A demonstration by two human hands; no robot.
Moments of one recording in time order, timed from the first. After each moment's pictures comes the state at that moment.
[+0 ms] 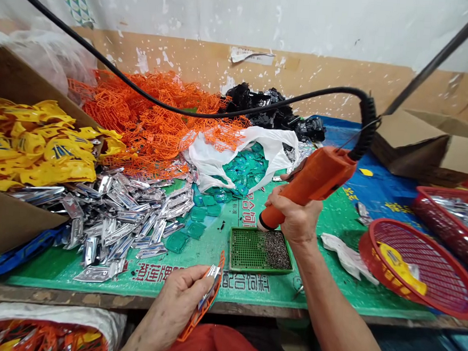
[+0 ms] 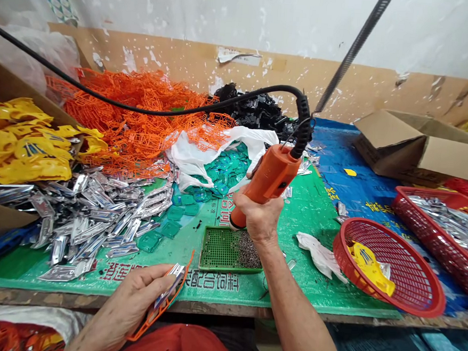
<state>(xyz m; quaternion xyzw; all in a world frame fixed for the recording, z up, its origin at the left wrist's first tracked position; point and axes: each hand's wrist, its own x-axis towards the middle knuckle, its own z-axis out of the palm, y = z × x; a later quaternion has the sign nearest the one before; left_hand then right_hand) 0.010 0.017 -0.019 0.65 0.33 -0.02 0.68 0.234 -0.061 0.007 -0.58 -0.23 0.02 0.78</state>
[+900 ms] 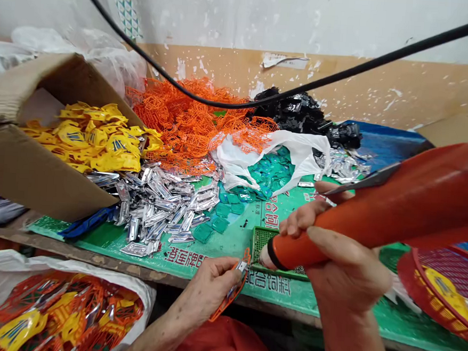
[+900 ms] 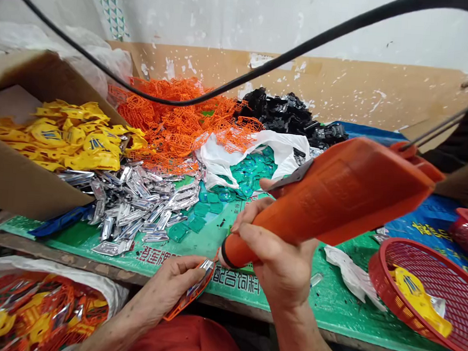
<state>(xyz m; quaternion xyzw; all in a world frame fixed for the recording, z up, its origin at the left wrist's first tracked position) 0.012 0.008 -0.026 0.60 0.29 0.02 0.75 0.154 -0.080 0.063 -0.44 -0.28 0.17 0.84</state>
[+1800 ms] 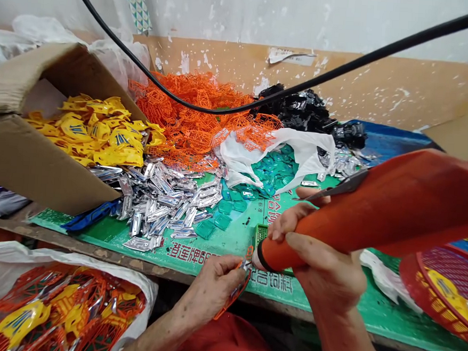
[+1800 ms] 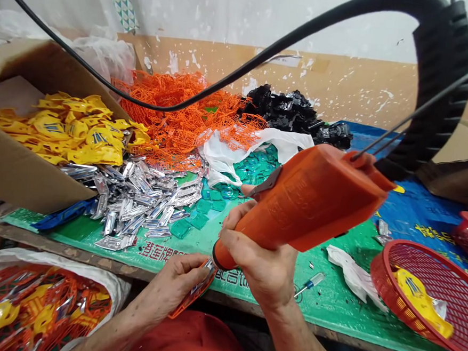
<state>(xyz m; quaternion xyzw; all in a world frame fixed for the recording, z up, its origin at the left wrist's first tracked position) 0.013 0.006 -0.020 0.63 0.28 0.02 0.73 0.142 -0.072 0.054 -0.48 -0.28 0.21 0.80</state>
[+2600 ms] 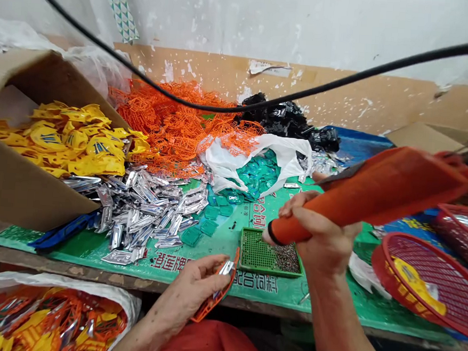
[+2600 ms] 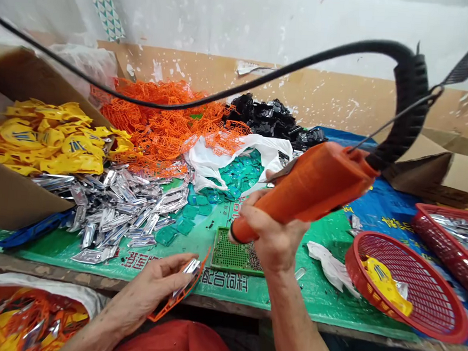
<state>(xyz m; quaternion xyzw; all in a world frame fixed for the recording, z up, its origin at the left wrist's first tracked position) 0.005 0.015 -0.019 0.56 0.29 0.00 0.77 0.183 -0.073 0.051 -0.48 -0.25 0.05 0.84</state>
